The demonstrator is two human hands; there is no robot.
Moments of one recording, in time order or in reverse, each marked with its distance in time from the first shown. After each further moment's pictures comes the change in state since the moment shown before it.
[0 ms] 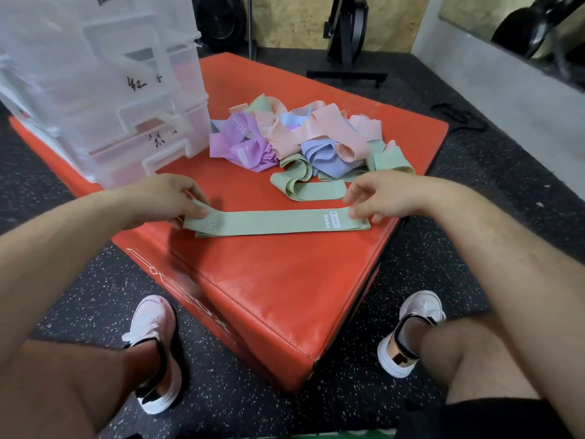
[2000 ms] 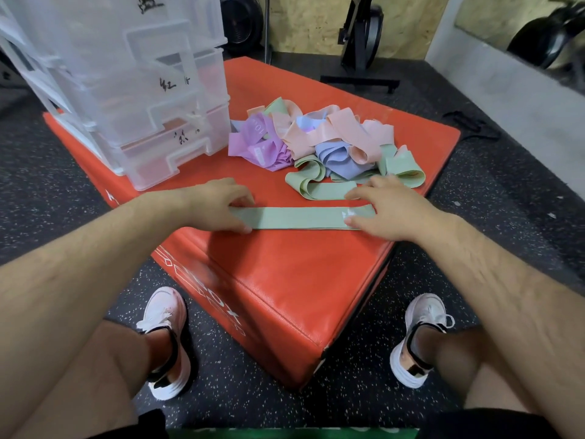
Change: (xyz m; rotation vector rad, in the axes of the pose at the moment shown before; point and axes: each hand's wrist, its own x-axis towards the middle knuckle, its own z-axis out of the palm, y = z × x) left_hand 0.003 0.016 0.027 0.652 -0.047 0.352; right_hand -0.007 0.004 0.033 -0.529 0.287 -0.149
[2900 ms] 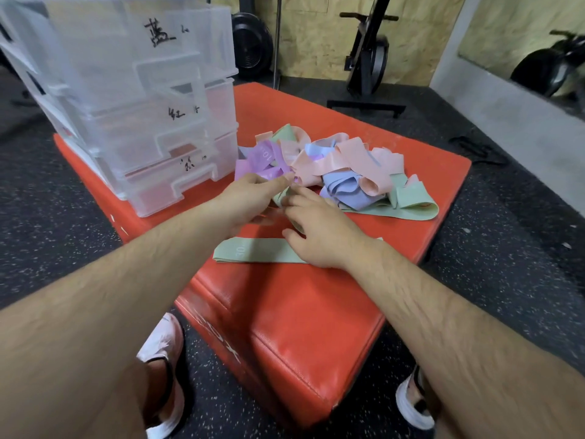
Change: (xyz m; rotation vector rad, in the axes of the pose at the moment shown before) left_hand 0.045 0.048 -0.021 -1.163 0.241 -0.309; right_hand 0.057 -0.104 0.014 0.130 0.203 -0.392
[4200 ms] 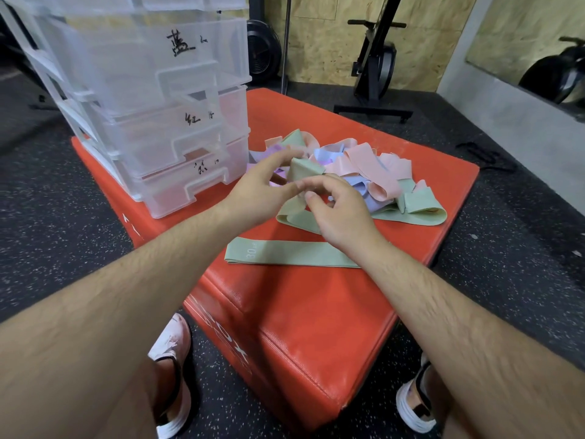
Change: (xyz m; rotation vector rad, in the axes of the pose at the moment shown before) left_hand -0.026 0.016 -0.005 0.223 0.101 0.472; right_hand 0.004 -0.013 -0.017 0.728 0.441 0.302
